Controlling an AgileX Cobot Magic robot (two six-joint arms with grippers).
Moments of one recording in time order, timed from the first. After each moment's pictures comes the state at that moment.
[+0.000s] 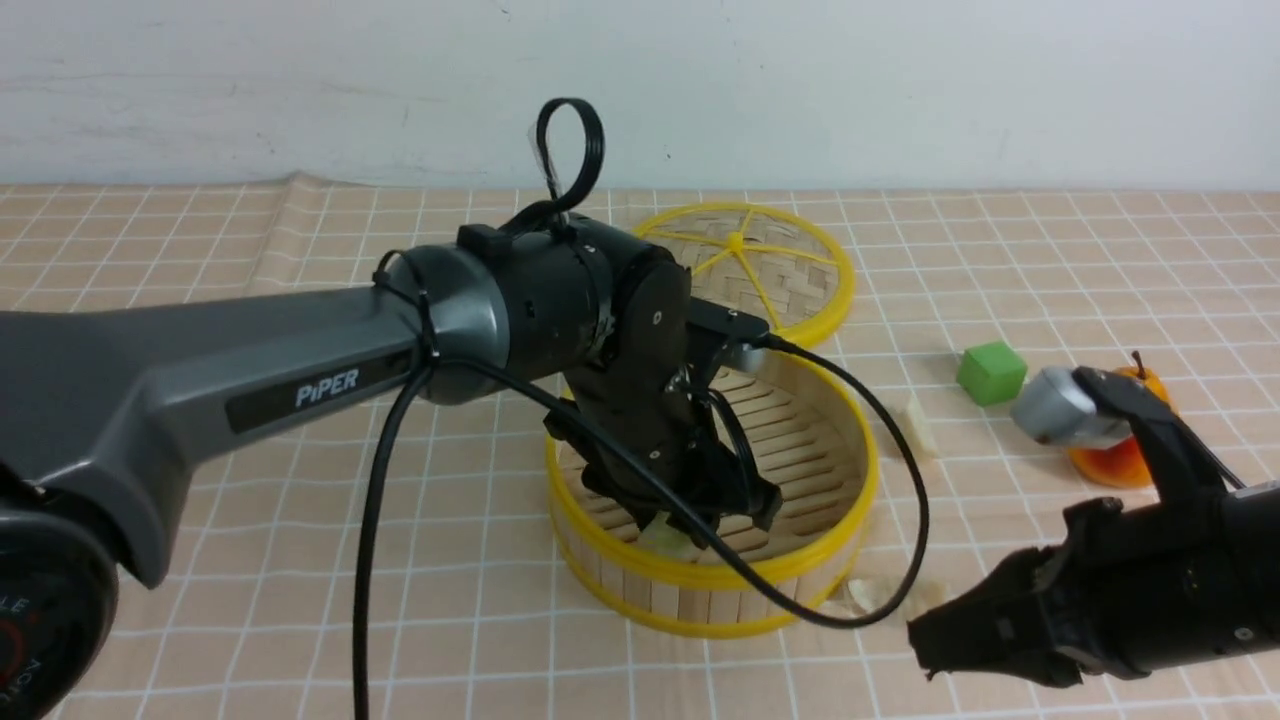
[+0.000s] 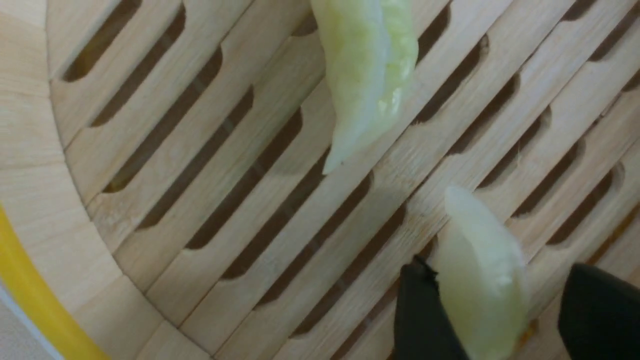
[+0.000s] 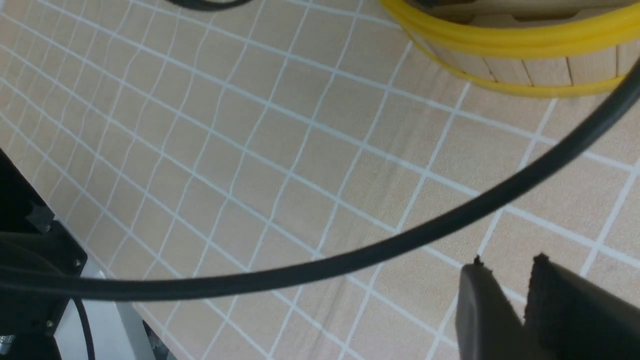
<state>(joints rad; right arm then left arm) 0.18 1.29 -0.71 1.01 0.81 -0.76 -0.66 2.03 -1.60 -0.04 0.84 -0.10</state>
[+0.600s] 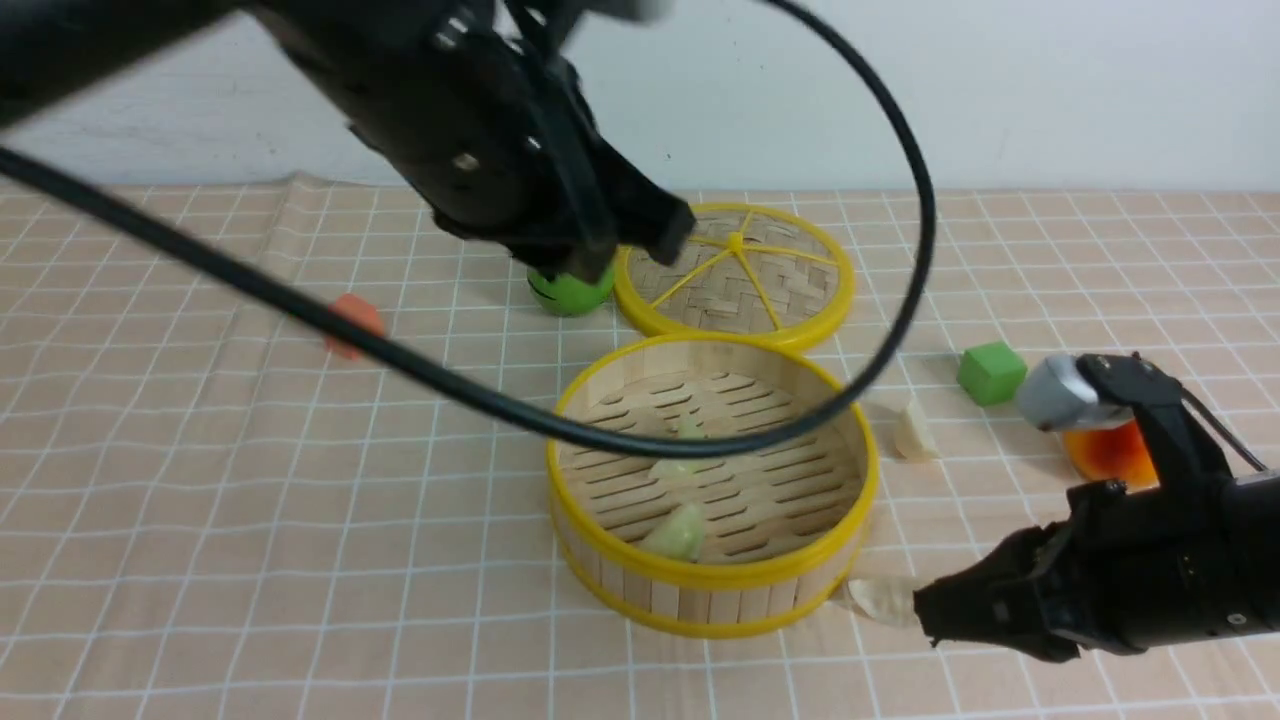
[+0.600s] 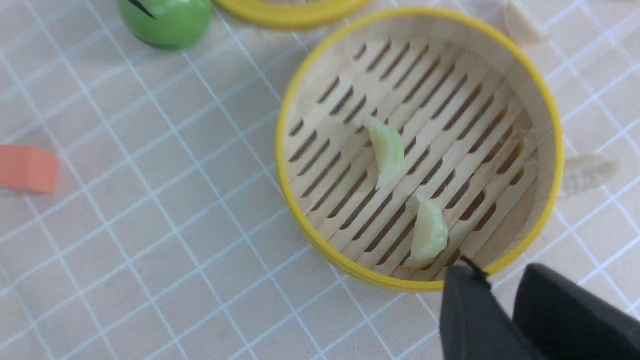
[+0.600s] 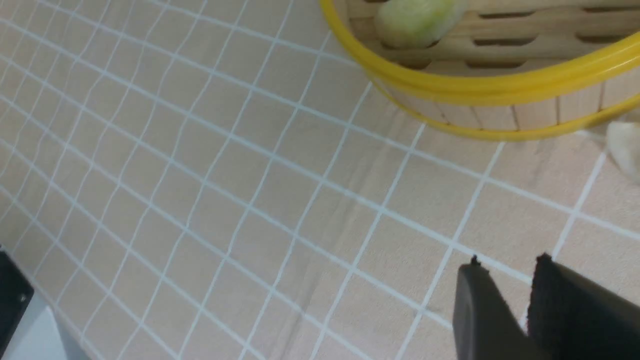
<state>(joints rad) 0.18 1.29 -0.71 1.01 0.72 -0.80 -0.66 1.49 -1.66 0.10 1.07 -0.14</state>
